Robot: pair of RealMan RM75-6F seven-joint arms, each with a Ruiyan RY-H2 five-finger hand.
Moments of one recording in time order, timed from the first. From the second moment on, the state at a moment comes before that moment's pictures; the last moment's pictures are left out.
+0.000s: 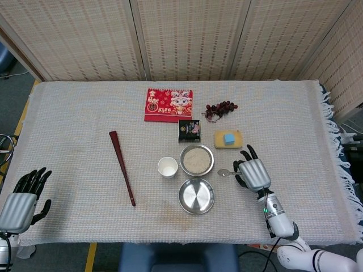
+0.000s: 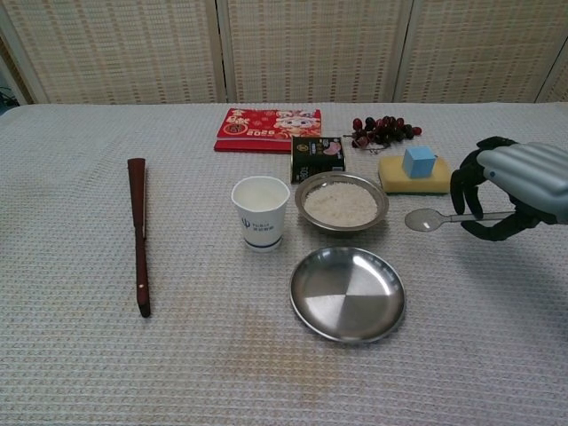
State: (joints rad) left arm -0.12 -1.14 -0.01 -1.58 1.55 1.46 0.11; right arm 0.48 -1.56 0.13 -1.35 -1.35 1.12 -0.36
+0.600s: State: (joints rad) left arm -0.12 -1.14 0.00 -1.58 1.56 1.47 0.10; right arm 0.69 -1.49 0.26 -1.49 -1.09 0.94 -0.66
